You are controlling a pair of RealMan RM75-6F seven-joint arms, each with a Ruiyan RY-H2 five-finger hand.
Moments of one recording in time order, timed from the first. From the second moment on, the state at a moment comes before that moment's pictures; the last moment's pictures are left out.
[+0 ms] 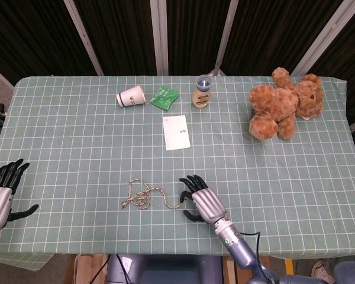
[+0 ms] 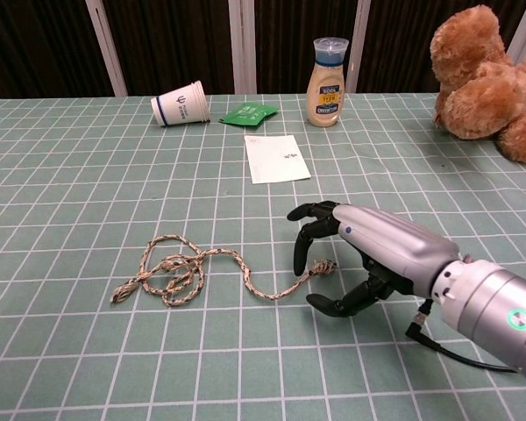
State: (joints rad) left arm -0.10 -1.15 -0.04 -1.59 1.51 1.48 -0.04; right arm 0.48 -1.78 0.12 -1.54 -1.41 1.05 -0.20
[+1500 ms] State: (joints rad) left arm -0.11 -1.15 -0.04 -1.59 1.51 1.47 -0.05; right arm 0.50 -1.87 0.12 -1.46 -1.34 1.09 -0.22
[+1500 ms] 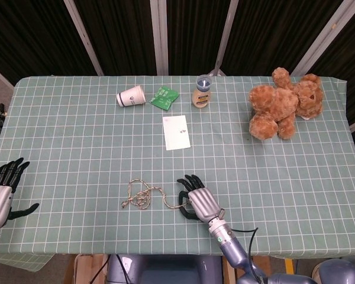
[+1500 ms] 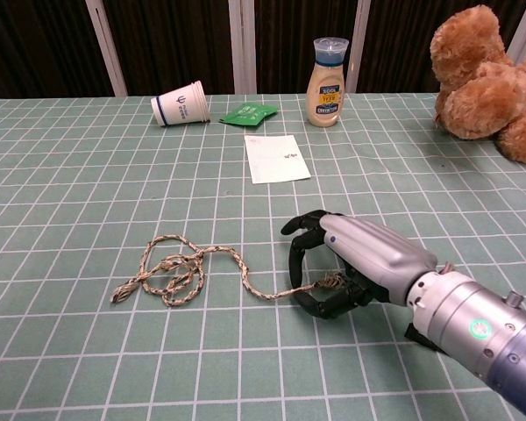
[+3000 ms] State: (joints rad) left arm -0.35 -1.33 -0.08 -1.92 1.30 1.16 0.46; right arm 0.49 -1.65 0.17 -1.63 -1.30 1.14 -0.25
